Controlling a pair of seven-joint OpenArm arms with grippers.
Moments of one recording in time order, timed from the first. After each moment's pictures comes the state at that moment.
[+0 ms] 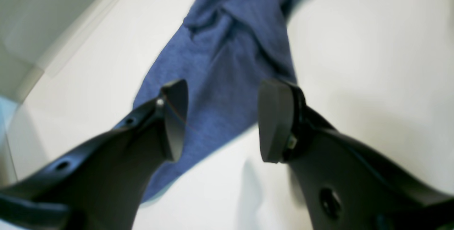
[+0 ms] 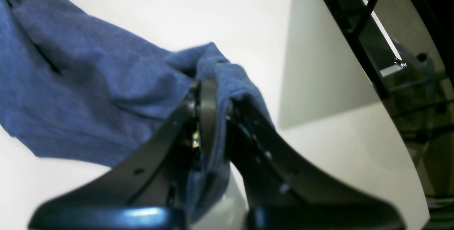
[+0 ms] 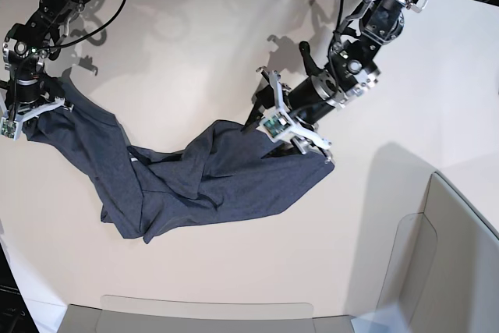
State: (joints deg) left arm -3.6 -21.1 32.1 104.3 4.4 -18.3 23.4; right arm 0.6 1.9 42.5 106.7 -6.4 21.8 -47.0
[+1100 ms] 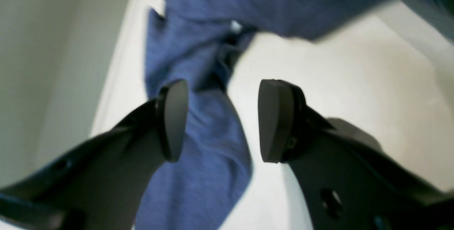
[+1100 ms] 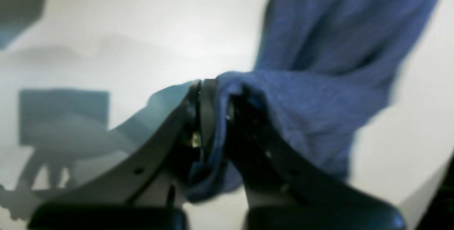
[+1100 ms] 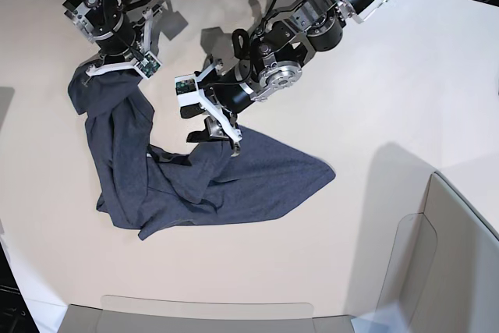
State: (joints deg) left arm -10.2 -8.9 44.5 94.2 28.7 -19.2 19.7; right arm -23.6 26.8 -7.8 118.3 -5.9 22.4 -46.2
